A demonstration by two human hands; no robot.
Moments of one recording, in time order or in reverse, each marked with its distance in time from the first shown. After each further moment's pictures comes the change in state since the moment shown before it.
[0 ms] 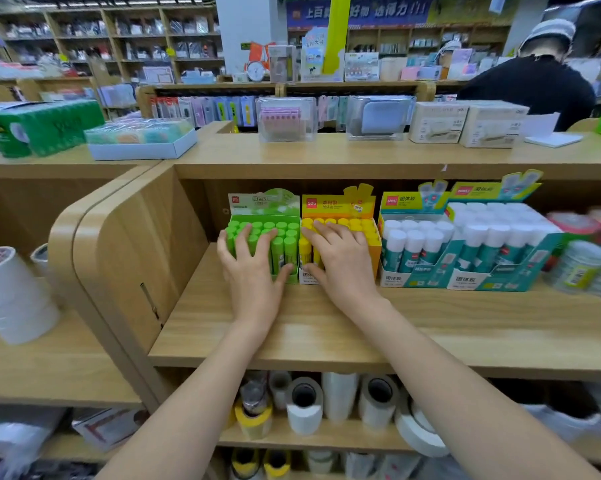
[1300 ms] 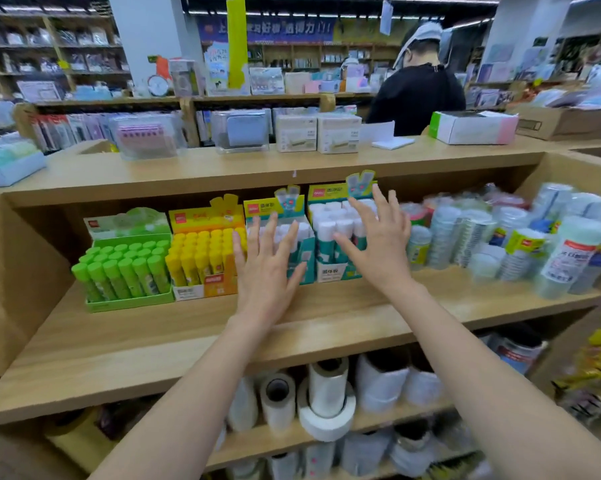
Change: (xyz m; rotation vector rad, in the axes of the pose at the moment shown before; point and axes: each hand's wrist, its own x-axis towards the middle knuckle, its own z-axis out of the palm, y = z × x) left_hand -0.031 0.176 0.058 0.043 -0.081 0.488; right_hand -0.076 0.205 -0.108 0.037 0.160 0.395
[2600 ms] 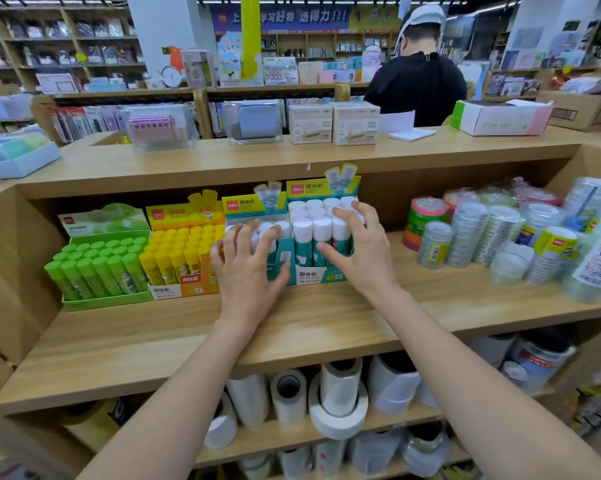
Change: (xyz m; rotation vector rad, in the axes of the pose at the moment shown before) left_hand -0.011 -0.042 0.006 0.033 0.124 -0.099; right_hand -0.009 -0.031 0.028 0.217 -0.072 0.008
